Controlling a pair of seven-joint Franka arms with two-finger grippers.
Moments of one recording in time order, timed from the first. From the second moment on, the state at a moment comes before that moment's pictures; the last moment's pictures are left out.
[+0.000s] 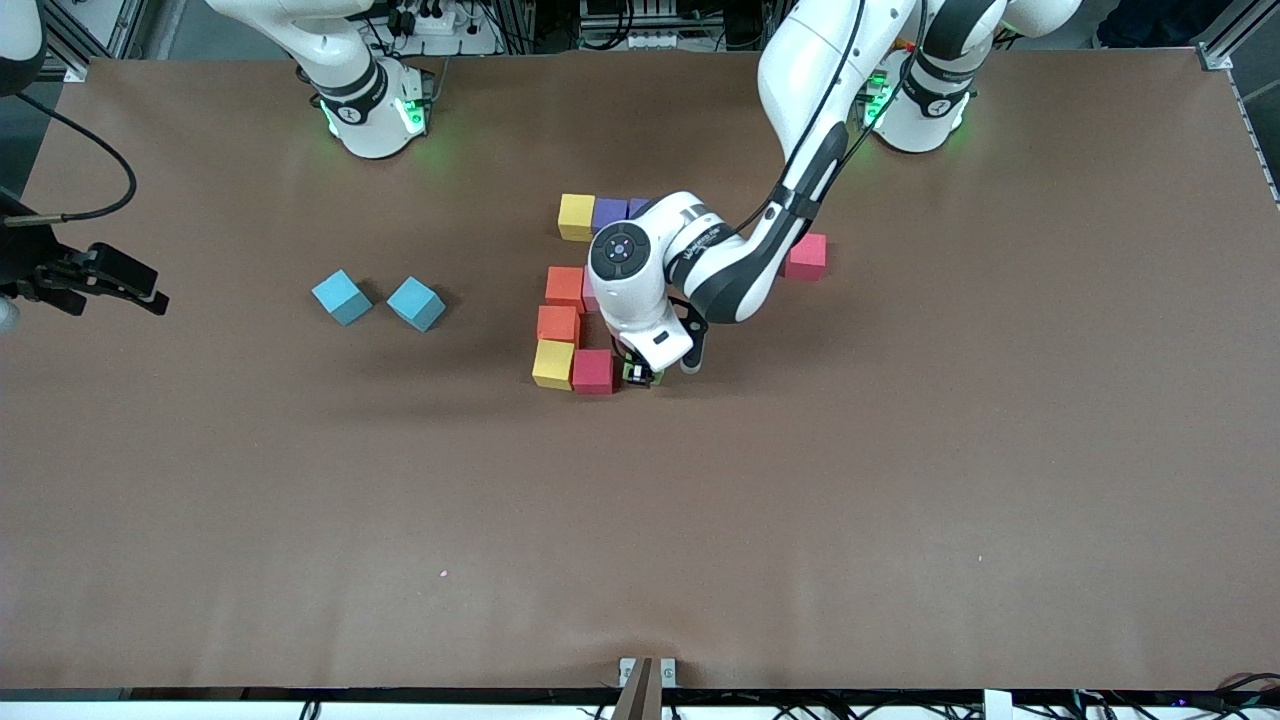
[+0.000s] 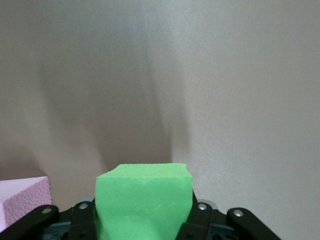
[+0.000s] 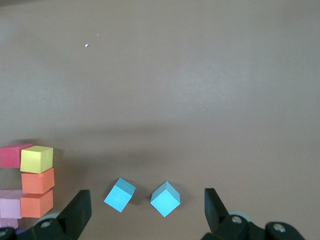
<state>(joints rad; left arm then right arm) -0.81 0.85 -0.01 -1.33 0.09 2.14 -2.29 0.04 0.04 -0.09 -1.59 0.06 1.66 -0.03</state>
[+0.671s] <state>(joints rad) -0.81 0.90 -0.02 -1.29 0.08 2.17 -2.32 0.04 0.04 -0.09 -1.58 0.06 1.67 -0.03</state>
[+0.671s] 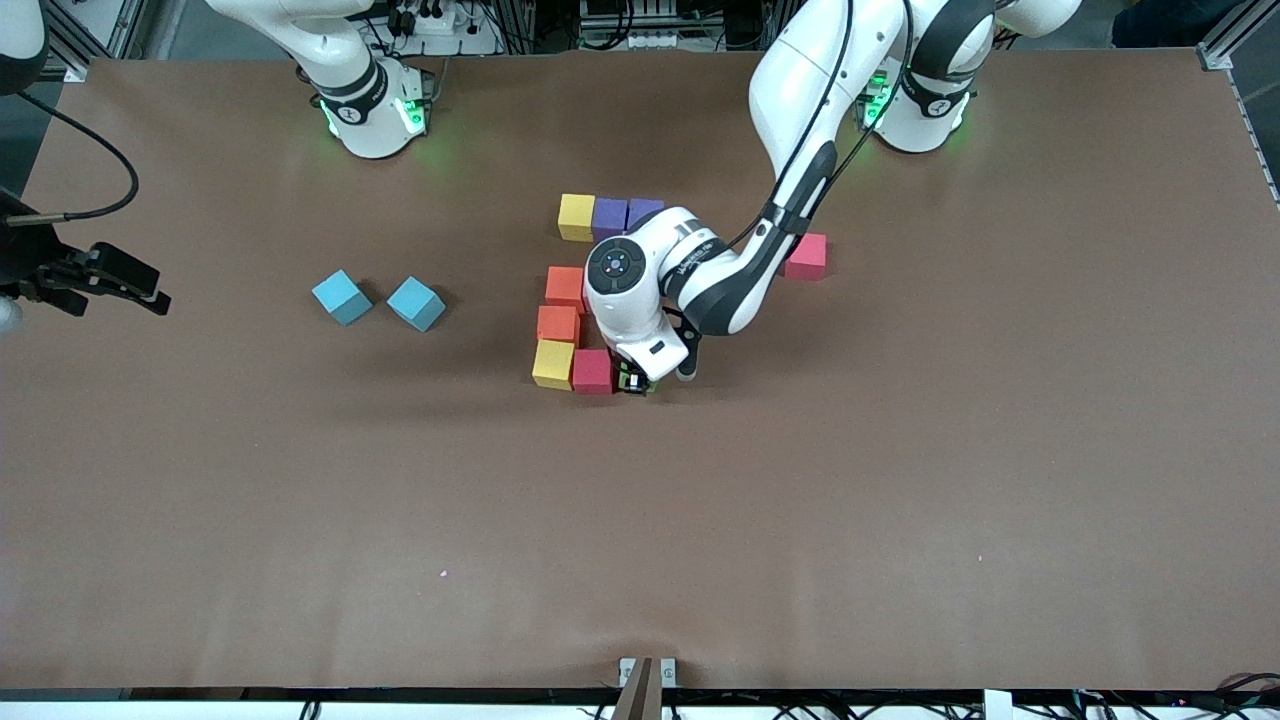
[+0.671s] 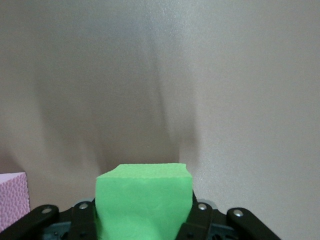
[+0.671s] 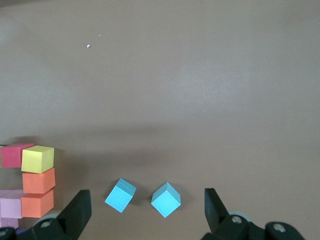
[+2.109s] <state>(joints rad) -0.81 0.92 -0.02 -1.27 0.08 2.20 -2.32 0.04 0.04 -0.09 -1.58 0.06 1.61 -0.09</state>
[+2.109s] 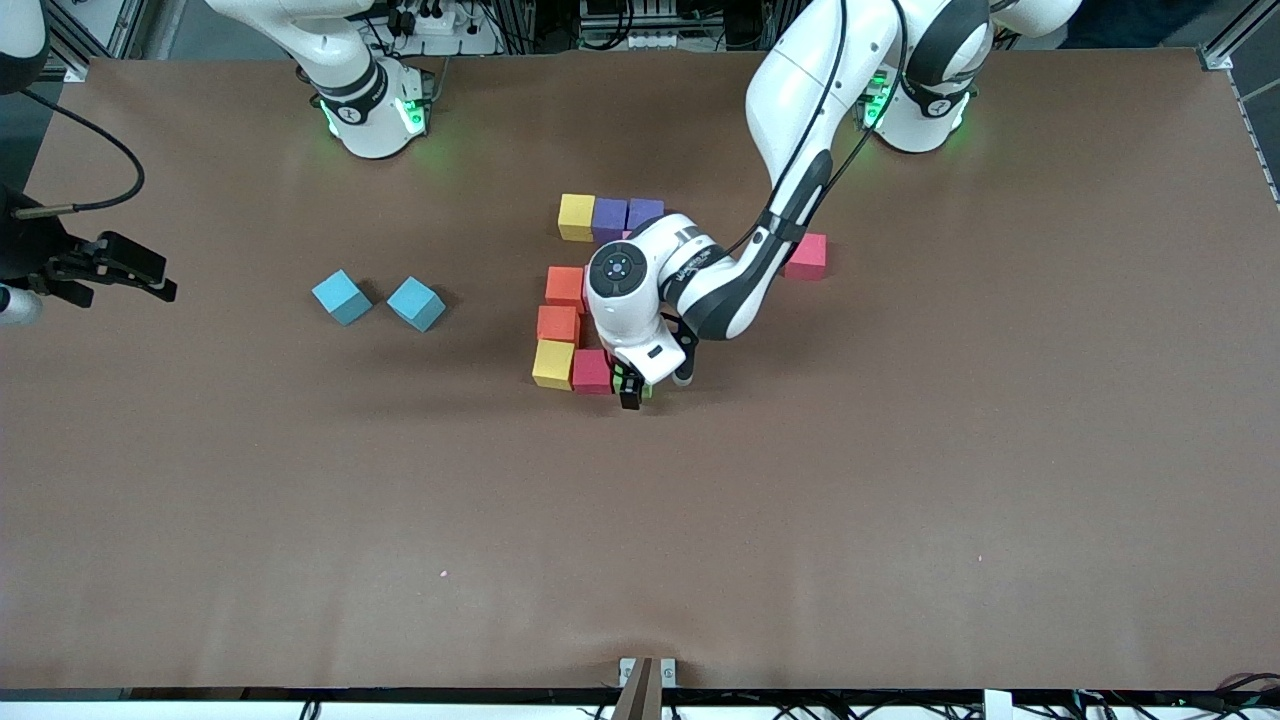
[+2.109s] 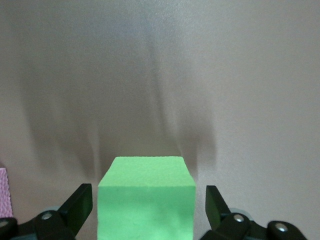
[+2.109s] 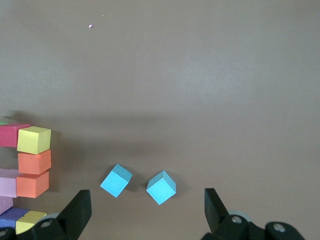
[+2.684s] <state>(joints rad) -0.78 0.79 -0.01 -1.25 0.08 2.04 -2.28 0.05 0.04 -0.09 -1.54 -0.01 1.61 -0.09</state>
